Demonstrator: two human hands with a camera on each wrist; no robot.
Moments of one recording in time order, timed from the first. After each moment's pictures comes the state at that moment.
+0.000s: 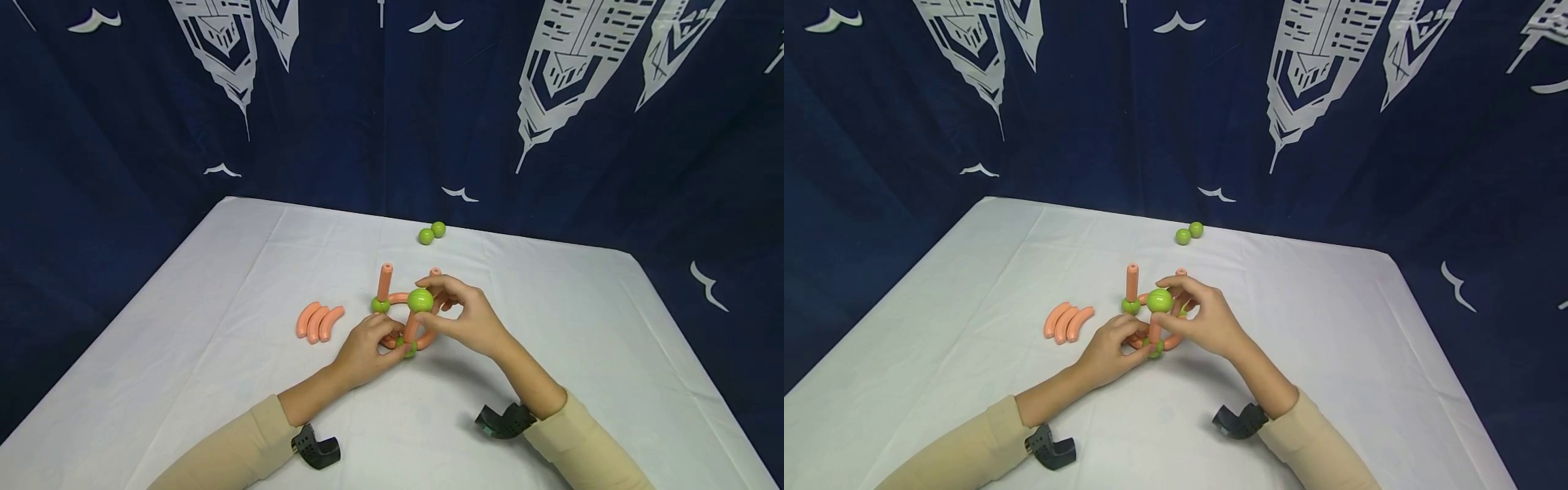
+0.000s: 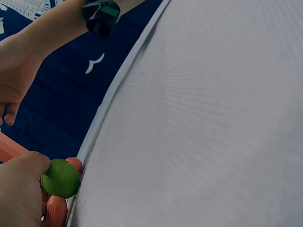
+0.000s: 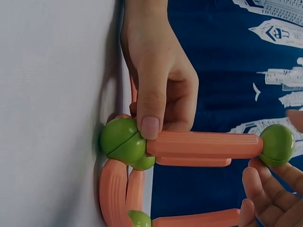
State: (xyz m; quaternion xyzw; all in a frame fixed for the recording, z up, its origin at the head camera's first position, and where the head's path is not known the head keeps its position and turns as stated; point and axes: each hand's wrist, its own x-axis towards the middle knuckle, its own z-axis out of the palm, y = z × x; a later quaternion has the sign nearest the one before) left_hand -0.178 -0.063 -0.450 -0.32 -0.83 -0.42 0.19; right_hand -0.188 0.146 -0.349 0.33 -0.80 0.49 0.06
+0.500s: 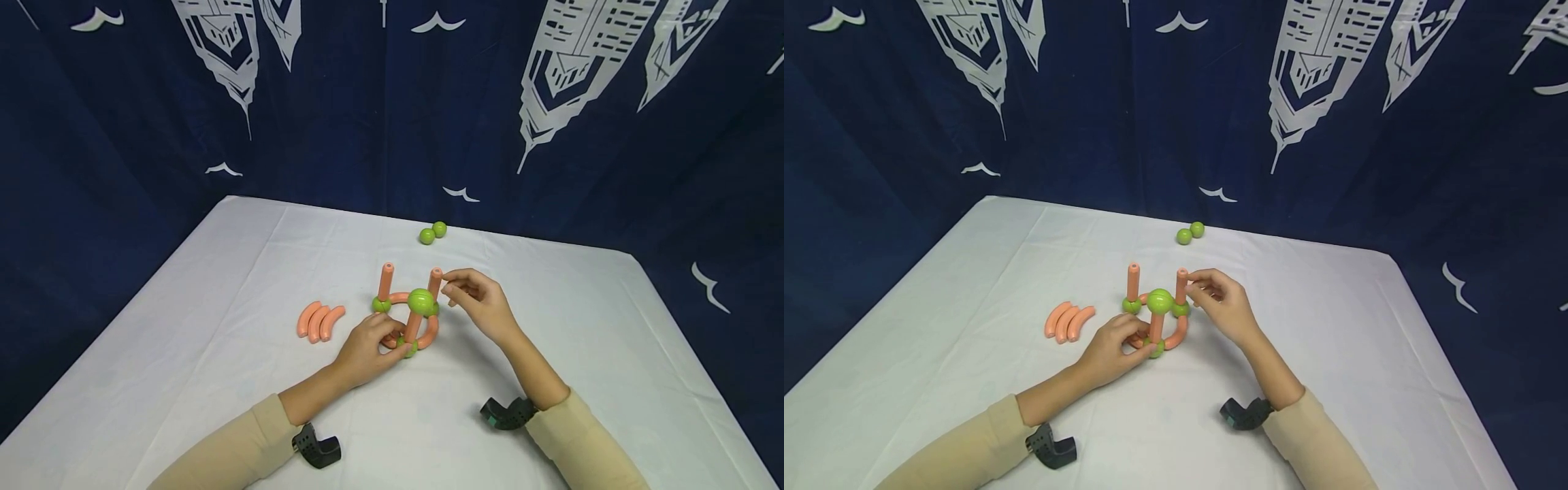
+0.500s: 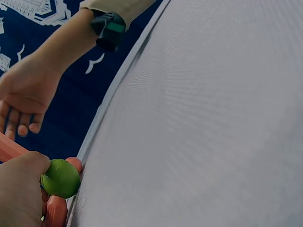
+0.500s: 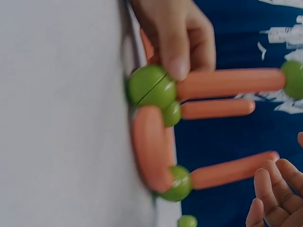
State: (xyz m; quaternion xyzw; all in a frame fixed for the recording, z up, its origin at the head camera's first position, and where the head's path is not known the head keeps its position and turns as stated) left_hand -0.179 -0.062 -0.452 -0.32 -0.83 -0.41 0.19; right_hand -0.213 0.170 -0.369 0.24 -0.78 0.58 0.06
